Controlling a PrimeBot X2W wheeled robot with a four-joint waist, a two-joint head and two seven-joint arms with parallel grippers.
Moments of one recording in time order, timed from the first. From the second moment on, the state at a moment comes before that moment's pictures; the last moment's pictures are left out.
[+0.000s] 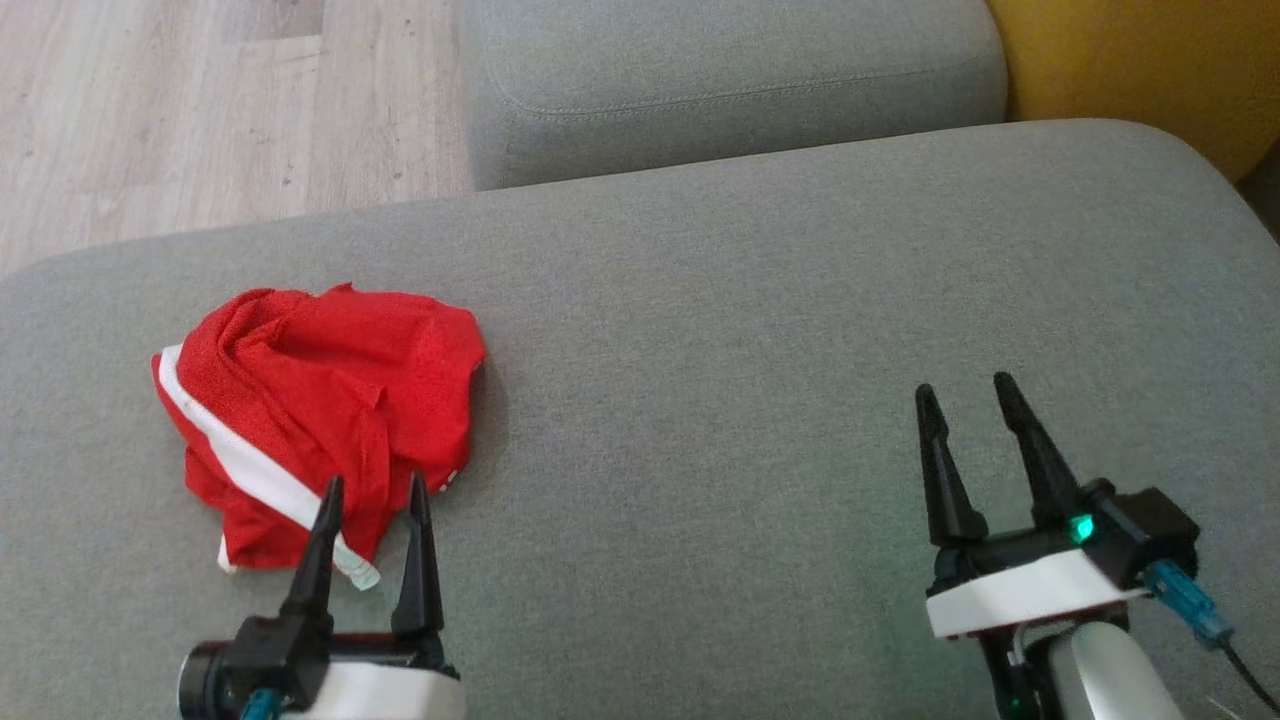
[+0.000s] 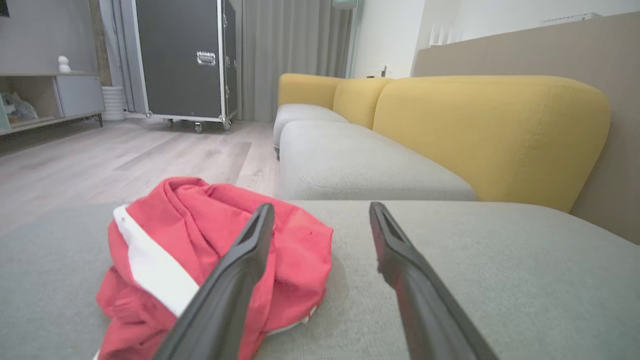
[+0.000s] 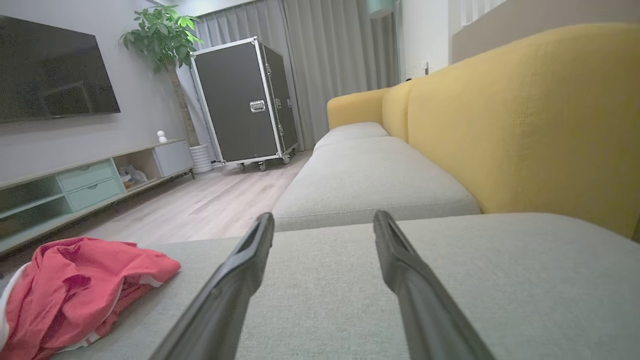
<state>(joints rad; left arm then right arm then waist) 0.06 0.08 -0.21 0.13 -0.24 0.05 -0.25 -0.03 -0.04 0.12 0.17 0.17 0.13 -0.25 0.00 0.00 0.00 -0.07</state>
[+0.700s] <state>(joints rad) 0.06 0.05 -0.14 0.18 -0.22 -0.03 -0.25 -0.03 -0.04 0.16 0.25 0.24 0.13 -0.25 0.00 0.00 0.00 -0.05</state>
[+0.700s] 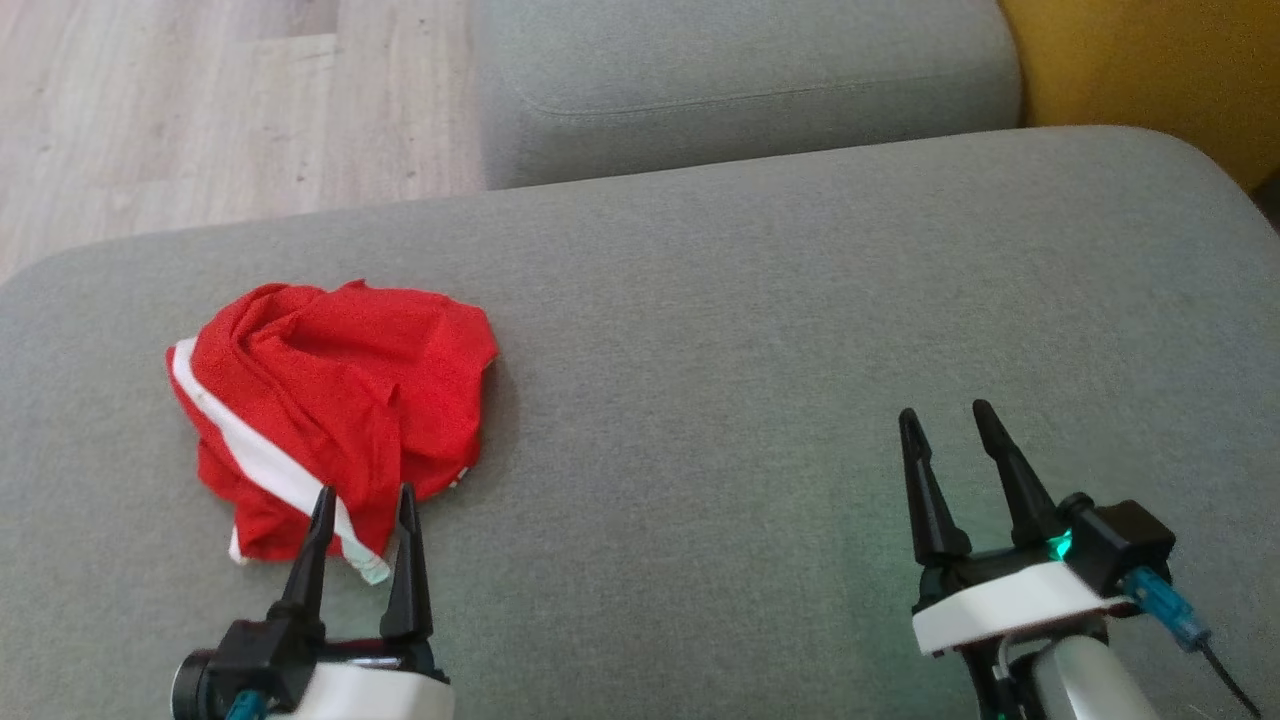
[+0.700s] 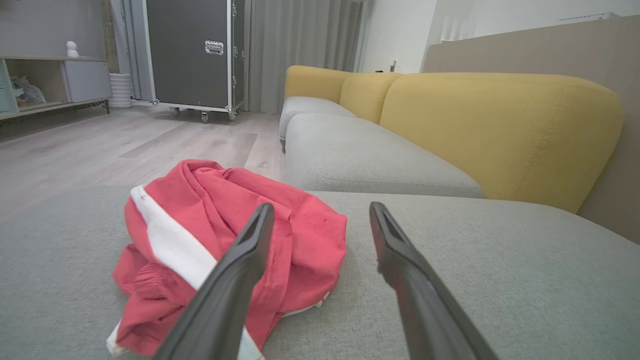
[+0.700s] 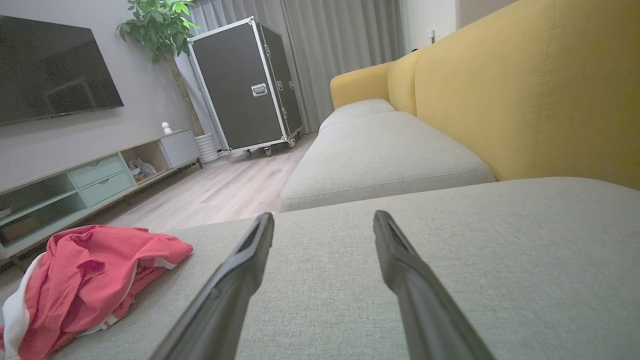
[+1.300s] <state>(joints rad) 0.09 0.05 -0.10 0.19 -0.21 -0.03 -0.25 -0.02 -0.04 0.24 0.28 0.22 0.13 -0.25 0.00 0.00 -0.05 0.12</state>
